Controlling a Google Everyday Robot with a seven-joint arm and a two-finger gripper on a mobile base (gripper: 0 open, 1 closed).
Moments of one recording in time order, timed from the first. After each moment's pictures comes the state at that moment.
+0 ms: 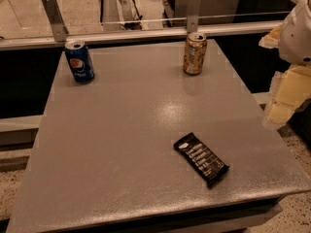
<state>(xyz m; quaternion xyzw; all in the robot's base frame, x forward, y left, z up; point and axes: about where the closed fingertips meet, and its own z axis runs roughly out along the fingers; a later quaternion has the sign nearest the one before) 0.438 -0.216 0.978 -0.60 0.78 -0.04 0.16</state>
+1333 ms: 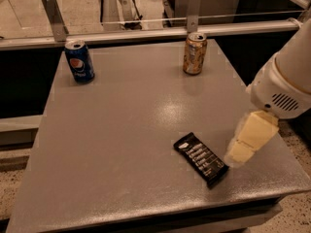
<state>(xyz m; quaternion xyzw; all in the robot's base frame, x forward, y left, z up) 0.402 -0.180 0.909 -0.50 0.85 0.04 0.14</state>
